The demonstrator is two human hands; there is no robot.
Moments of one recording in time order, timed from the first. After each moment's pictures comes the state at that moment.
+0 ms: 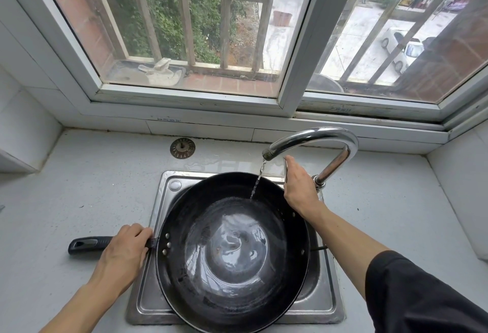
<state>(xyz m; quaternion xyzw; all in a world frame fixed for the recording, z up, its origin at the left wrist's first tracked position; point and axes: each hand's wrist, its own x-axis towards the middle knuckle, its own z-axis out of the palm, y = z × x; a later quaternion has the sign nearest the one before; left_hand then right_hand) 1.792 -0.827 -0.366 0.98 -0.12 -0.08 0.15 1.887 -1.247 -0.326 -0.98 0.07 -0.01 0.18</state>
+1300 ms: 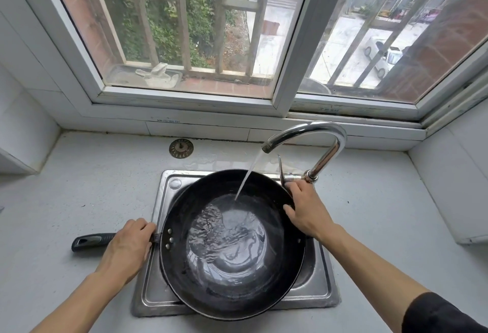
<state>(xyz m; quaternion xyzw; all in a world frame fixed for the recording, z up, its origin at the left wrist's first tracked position) 1.794 -0.826 -0.361 0.98 -0.16 -0.06 0.11 1.805 -1.251 -0.291 -0.99 0.01 0.04 0.14</state>
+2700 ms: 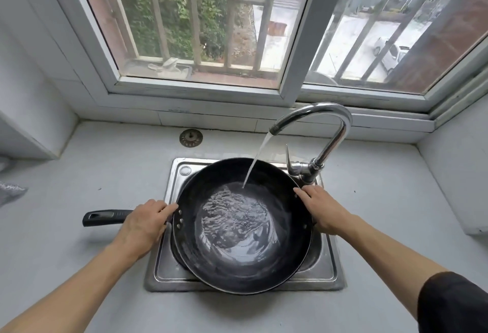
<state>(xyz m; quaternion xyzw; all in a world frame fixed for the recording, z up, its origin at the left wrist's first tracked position) 1.792 -0.830 -0.343 0.96 -0.25 -0.03 0.07 1.781 -1.290 -0.312 -0.97 -0.16 0.19 -0.06</state>
